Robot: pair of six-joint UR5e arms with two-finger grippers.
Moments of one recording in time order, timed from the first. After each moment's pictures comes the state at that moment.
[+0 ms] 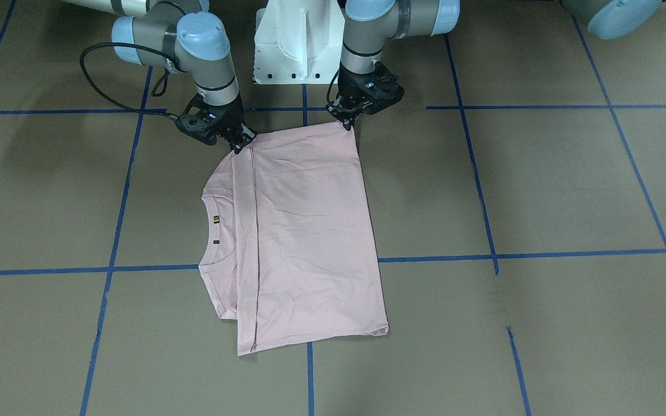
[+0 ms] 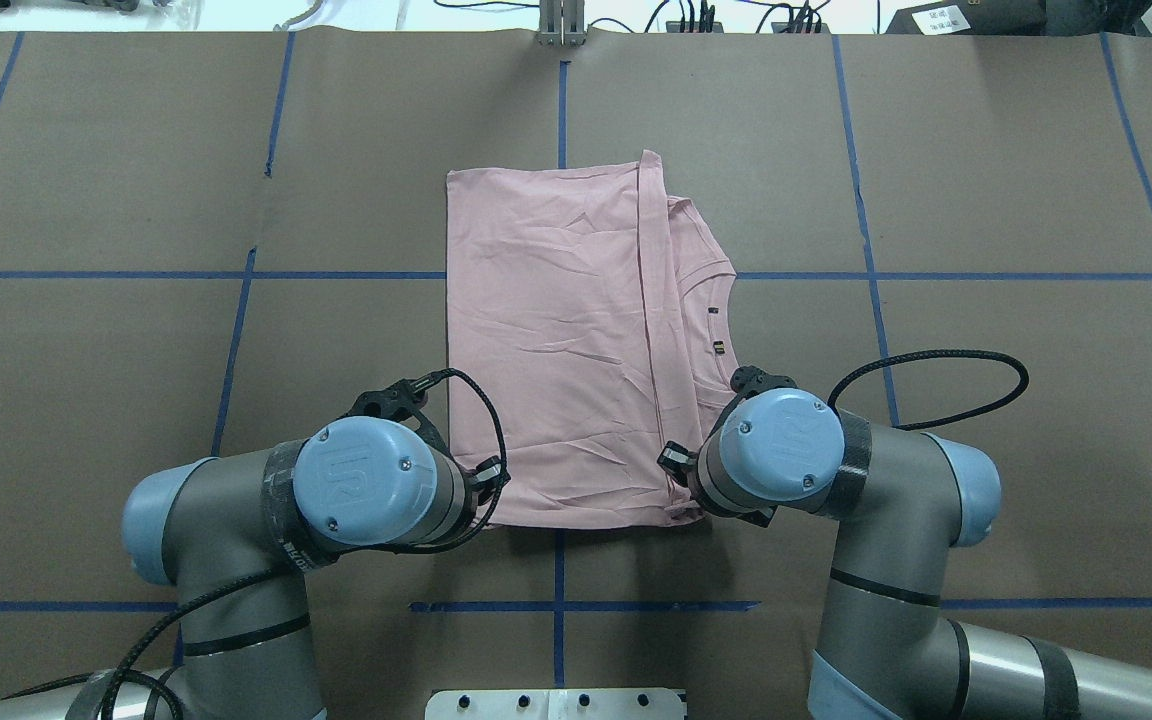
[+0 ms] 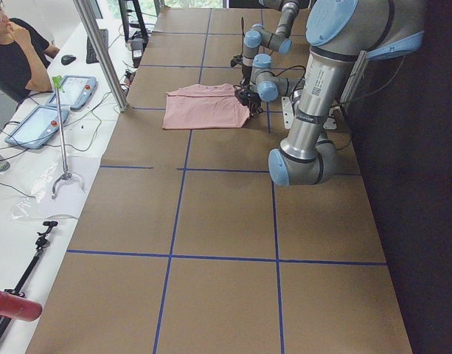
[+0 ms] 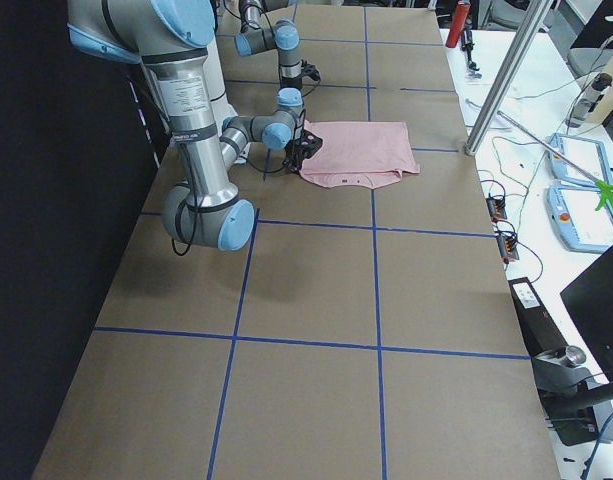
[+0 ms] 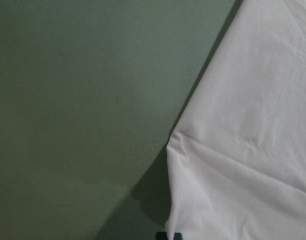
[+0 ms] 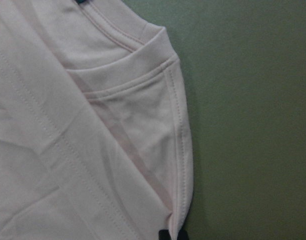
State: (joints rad) left arm -0.30 -2.10 -1.89 -1.58 -1.69 -1.94; right arm 0.35 -1.17 1.83 -1.46 1.75 1.88
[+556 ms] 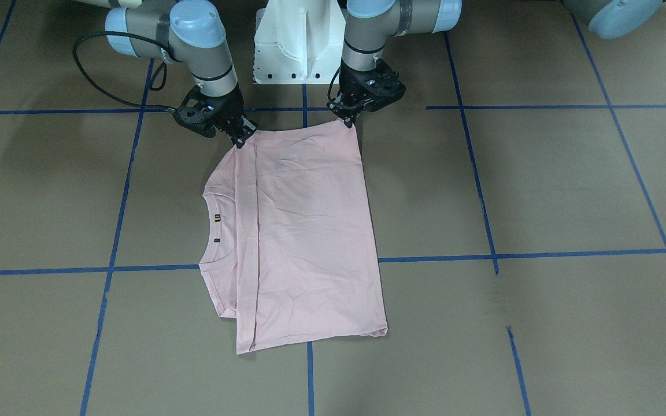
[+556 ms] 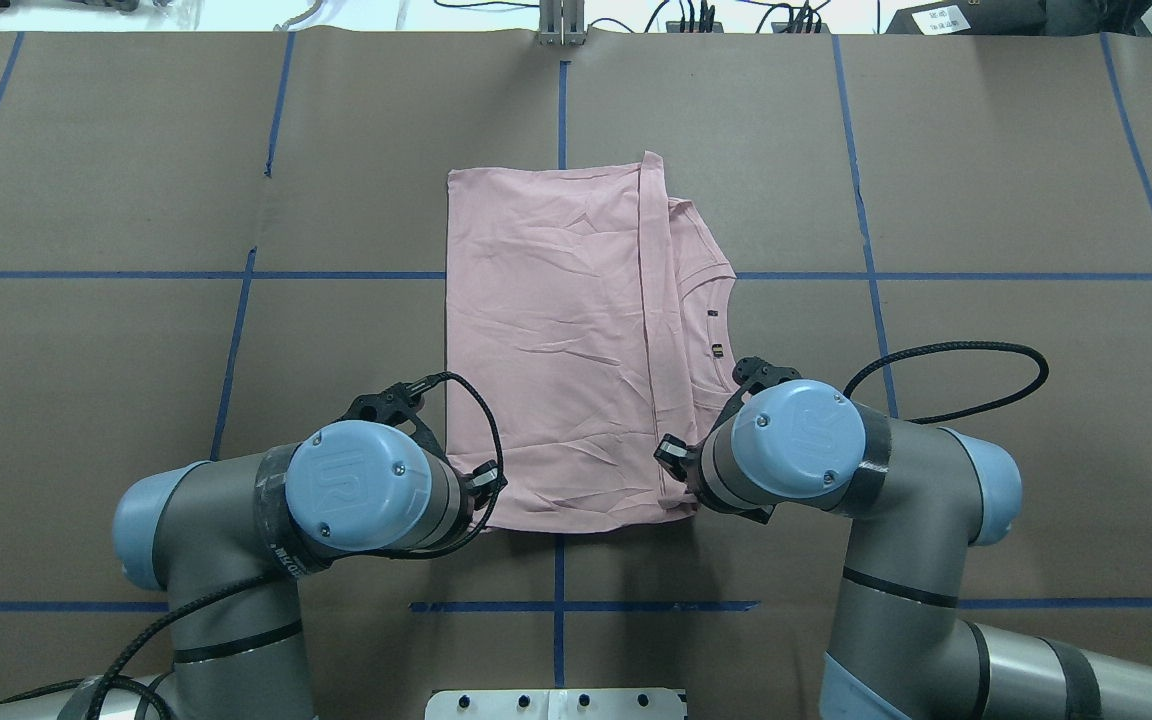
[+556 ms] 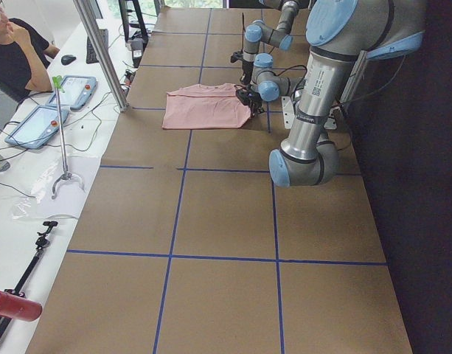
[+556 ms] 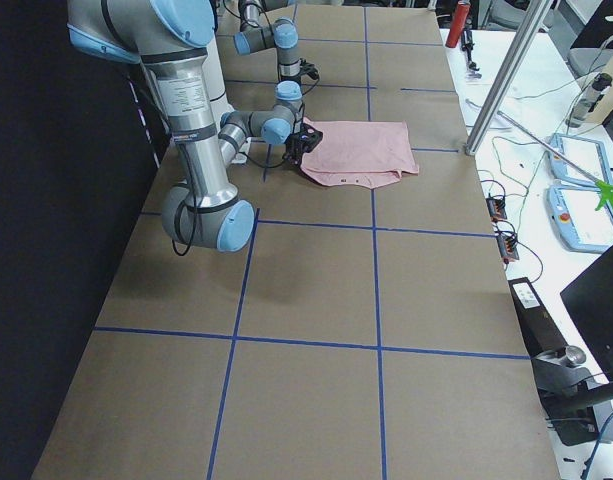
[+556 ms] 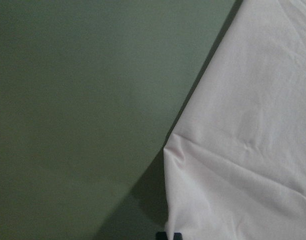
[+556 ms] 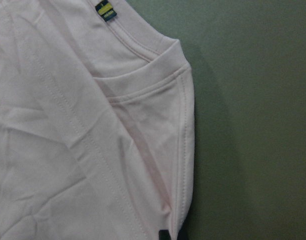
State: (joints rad) left arm -0.28 -2.09 -1.92 -1.55 -1.69 -1.94; right arm 0.36 -1.19 1.90 -1.46 1.76 1.88
